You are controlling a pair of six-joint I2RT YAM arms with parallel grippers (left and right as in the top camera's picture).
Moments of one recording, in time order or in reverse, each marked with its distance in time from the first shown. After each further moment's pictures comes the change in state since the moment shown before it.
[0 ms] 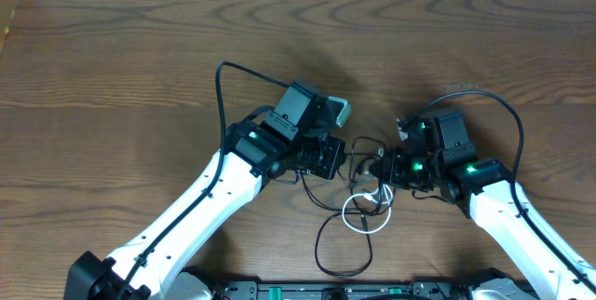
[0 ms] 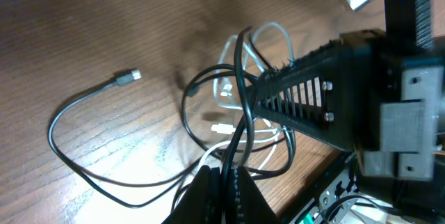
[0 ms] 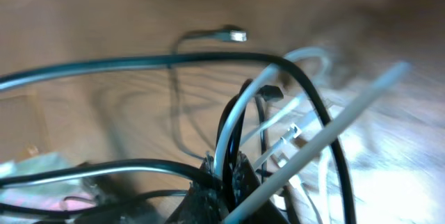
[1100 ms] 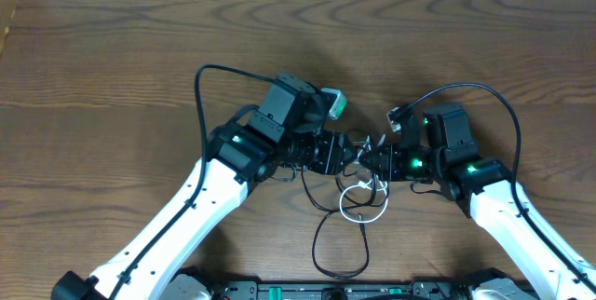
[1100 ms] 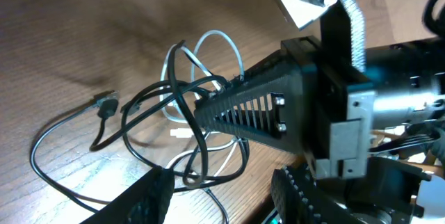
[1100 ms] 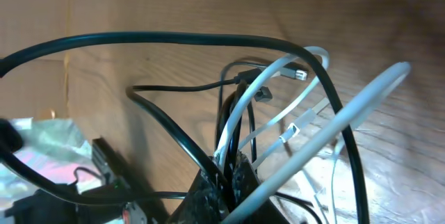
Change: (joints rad) left arm 0.026 -0.056 0.000 0.045 0.087 -0.053; right arm -0.002 0.000 0.000 0.160 -0.175 -0.132
